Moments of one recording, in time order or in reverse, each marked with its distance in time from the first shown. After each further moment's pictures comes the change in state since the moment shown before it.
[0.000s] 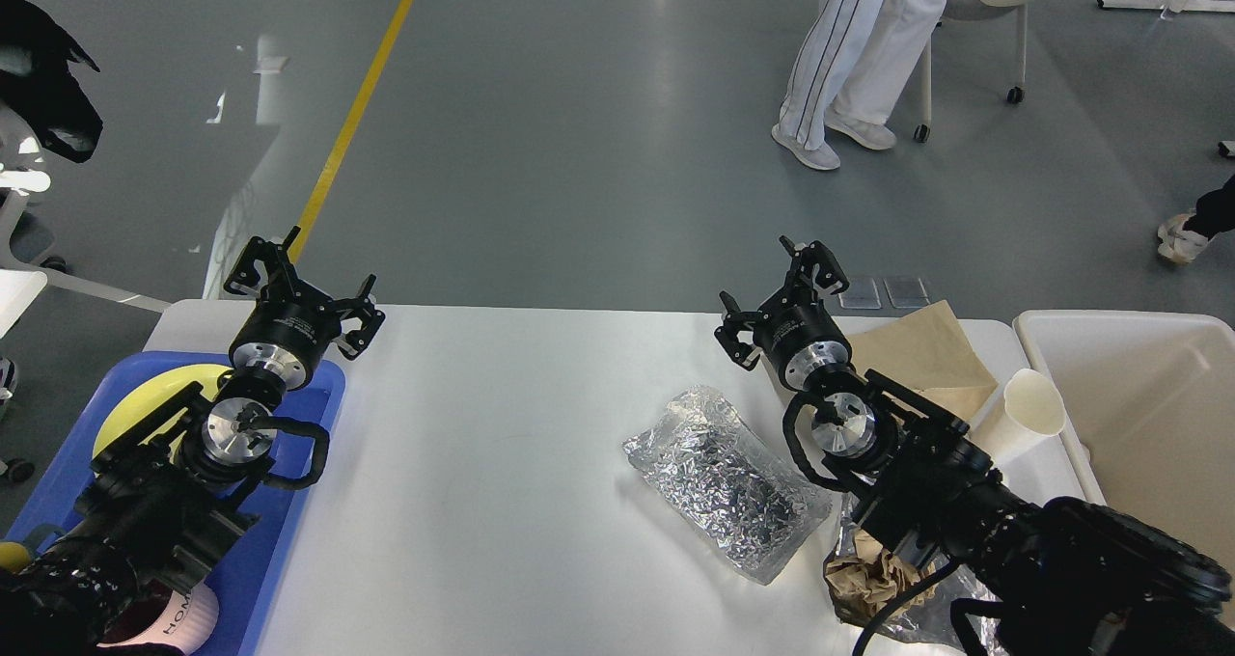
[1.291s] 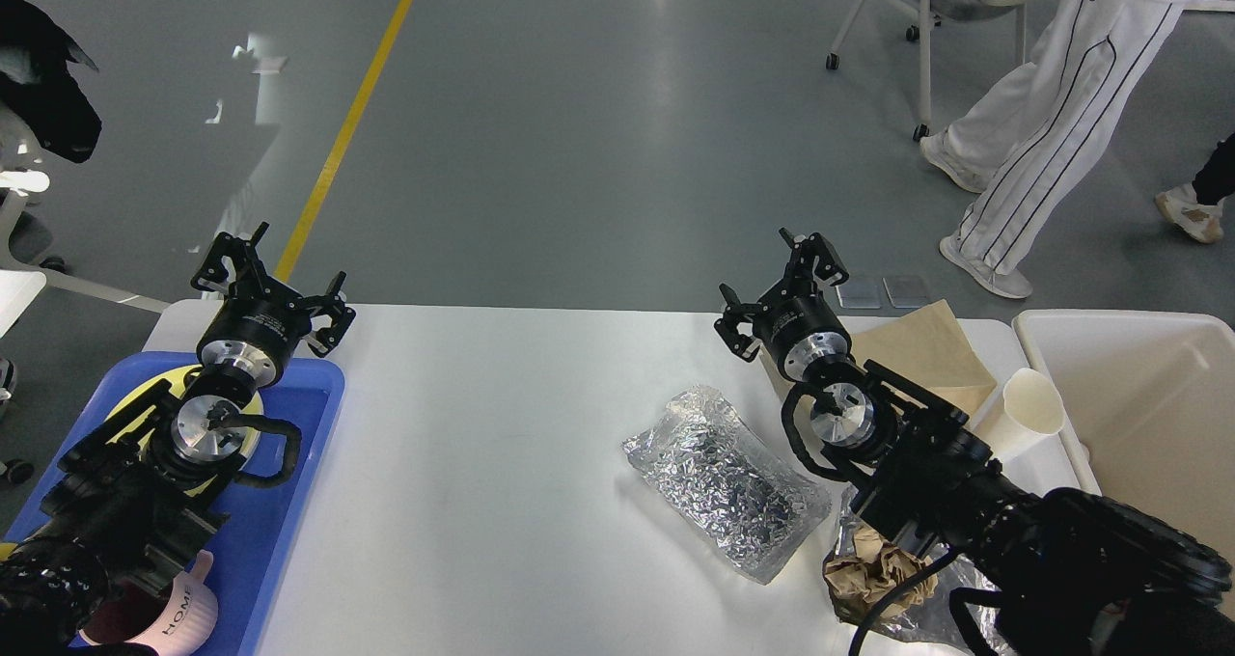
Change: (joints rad) left arm 0.001 0.039 0.002 0.001 0.001 0.000 0.001; right arm 0.055 -0.001 -0.011 -0.002 0.003 -0.012 -0.003
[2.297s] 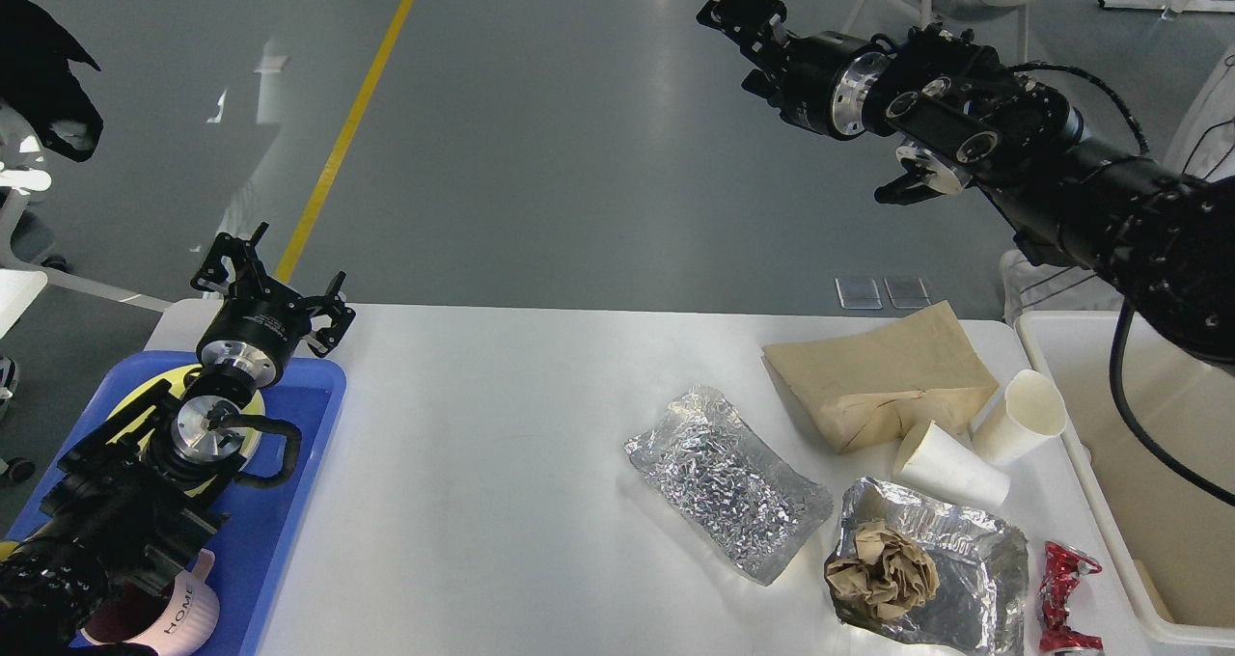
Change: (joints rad) left arm 0.001 0.000 0.000 0.000 0.000 0.000 0.000; right arm 0.672 -0.183 -1.315 0.071 0.001 0.016 0.000
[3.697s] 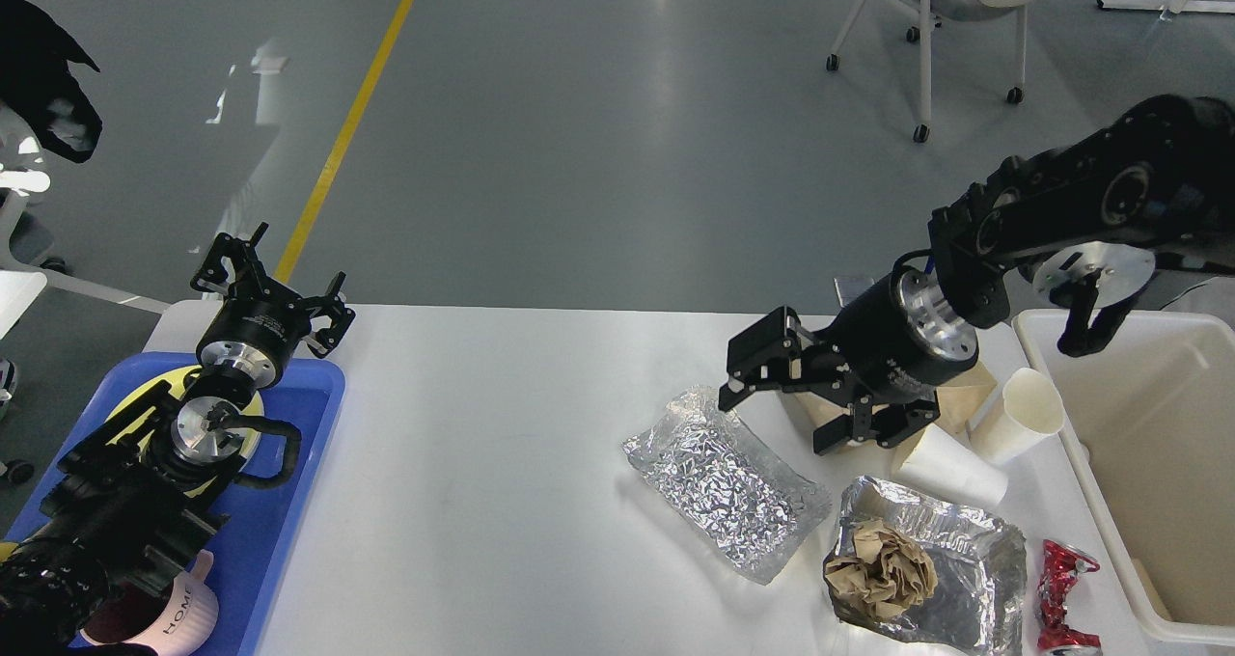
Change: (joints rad) left arm 0.001 0.000 0.000 0.000 0.000 0.000 0.000; right arm 0.727 0.086 -0.662 1.319 0.003 0.331 -0.017
